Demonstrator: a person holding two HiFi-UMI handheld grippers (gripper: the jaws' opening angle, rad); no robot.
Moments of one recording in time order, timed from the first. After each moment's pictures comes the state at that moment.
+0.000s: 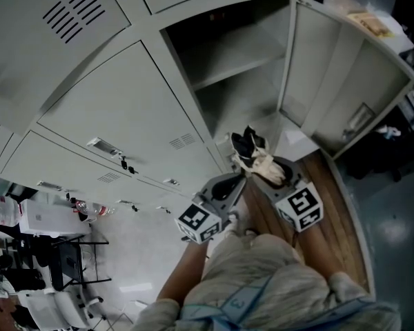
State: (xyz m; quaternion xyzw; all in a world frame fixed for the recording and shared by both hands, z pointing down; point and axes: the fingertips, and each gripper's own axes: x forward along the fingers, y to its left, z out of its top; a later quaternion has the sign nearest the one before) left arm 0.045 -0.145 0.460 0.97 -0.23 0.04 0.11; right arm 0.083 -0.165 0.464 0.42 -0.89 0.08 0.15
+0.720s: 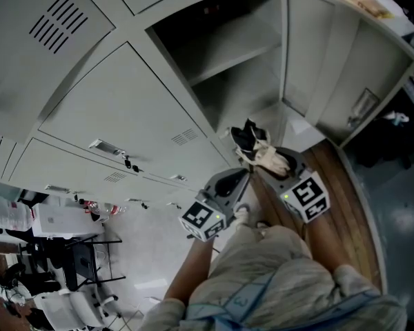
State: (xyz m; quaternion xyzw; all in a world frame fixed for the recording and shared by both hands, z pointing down) left arm 0.044 -0.141 0.462 0.96 -0.24 0.05 0.10; right arm 0.084 -0.169 0.471 0.41 -0.90 0.08 0.14
